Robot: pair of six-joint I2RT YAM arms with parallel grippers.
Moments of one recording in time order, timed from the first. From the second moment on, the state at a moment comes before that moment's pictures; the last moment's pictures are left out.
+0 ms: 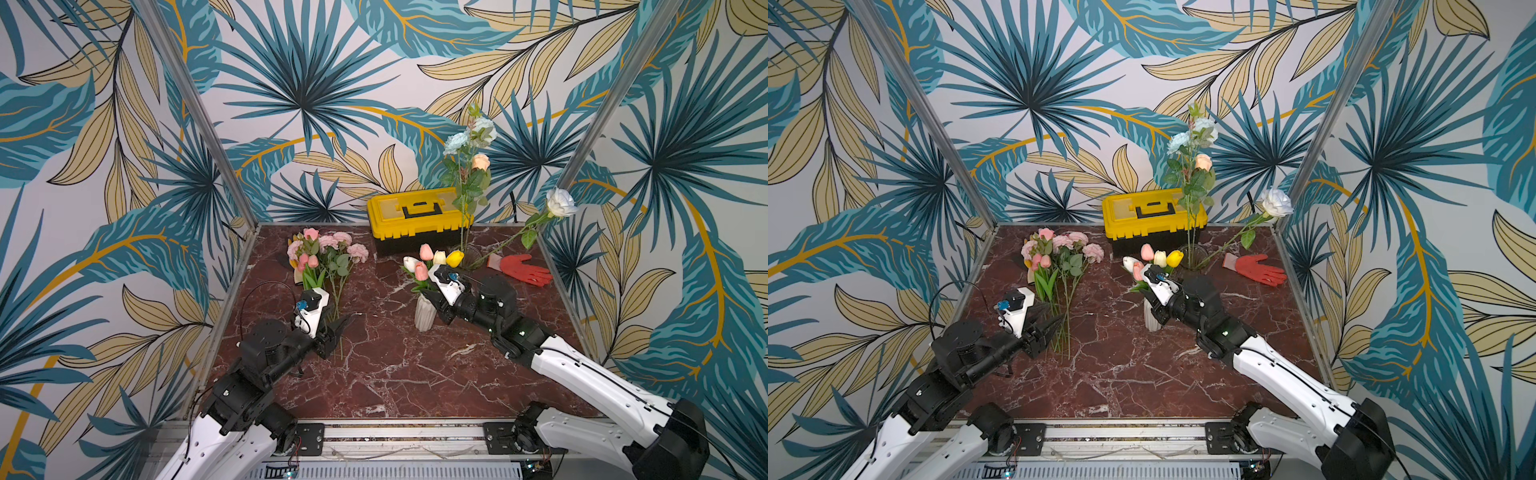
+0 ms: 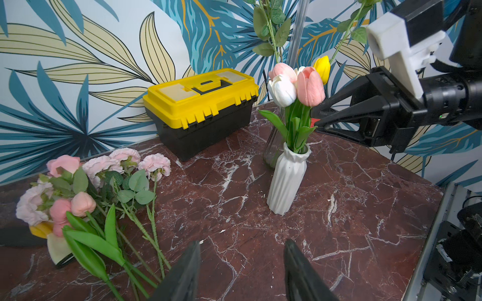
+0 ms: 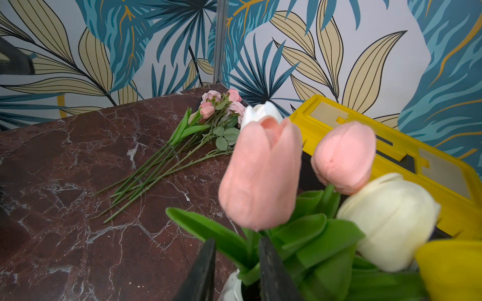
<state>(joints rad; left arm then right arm) -0.54 0.48 0.68 -0.42 0.12 -0.07 0.65 1.09 0.82 -0.01 -0.09 -0.23</state>
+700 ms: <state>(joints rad) -0.55 0.48 0.68 -0.42 0.11 -0.05 0.65 1.10 0.82 0.07 -0.08 -0.22</state>
